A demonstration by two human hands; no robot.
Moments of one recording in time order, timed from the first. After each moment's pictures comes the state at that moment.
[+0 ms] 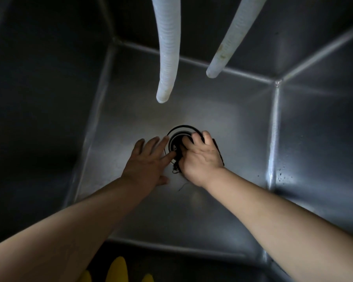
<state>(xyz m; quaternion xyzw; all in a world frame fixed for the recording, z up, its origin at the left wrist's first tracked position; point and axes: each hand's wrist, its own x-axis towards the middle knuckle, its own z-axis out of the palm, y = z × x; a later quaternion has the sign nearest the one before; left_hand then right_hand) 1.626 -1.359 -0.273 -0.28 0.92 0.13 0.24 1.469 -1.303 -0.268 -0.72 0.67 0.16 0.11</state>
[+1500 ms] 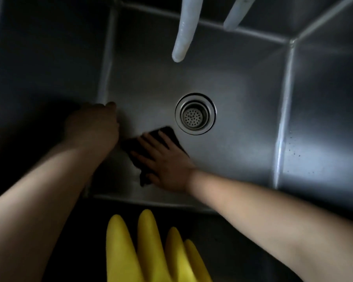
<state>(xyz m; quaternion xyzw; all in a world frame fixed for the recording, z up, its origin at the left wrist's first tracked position) 1.703 -1.408 -0.195 -0.50 0.82 0.10 0.24 1.575 -1.264 -0.295 -0.84 0.53 0.08 0.13</state>
